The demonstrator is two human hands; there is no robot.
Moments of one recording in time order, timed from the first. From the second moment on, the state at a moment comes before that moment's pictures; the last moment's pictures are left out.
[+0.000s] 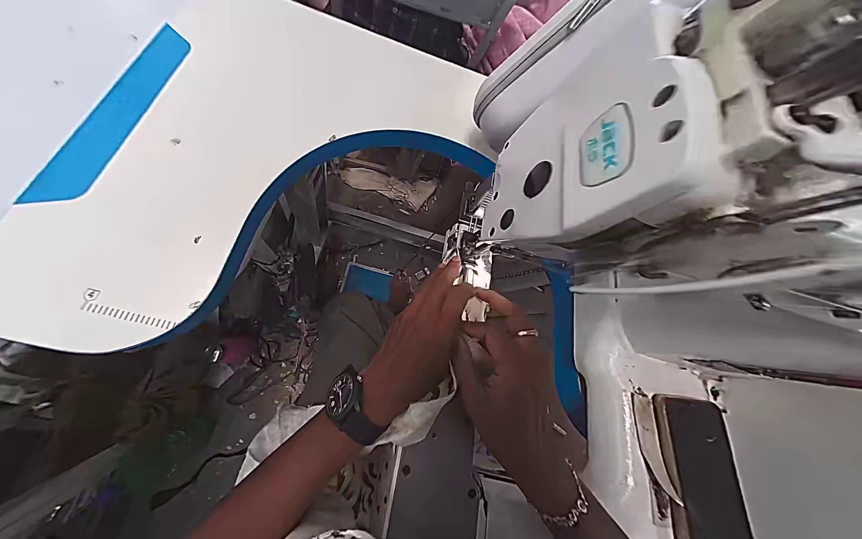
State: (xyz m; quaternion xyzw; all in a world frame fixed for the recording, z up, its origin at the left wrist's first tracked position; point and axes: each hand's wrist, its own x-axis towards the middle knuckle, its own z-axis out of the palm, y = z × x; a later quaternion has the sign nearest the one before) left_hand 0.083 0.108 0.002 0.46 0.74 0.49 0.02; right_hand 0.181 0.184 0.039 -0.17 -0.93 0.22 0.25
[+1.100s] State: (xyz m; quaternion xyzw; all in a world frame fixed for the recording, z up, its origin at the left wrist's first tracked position) left_hand 0.144 0.061 0.005 0.41 0.71 0.57 -0.05; right_hand 0.257 0.128 0.140 -0.06 -0.99 0.02 -0.11
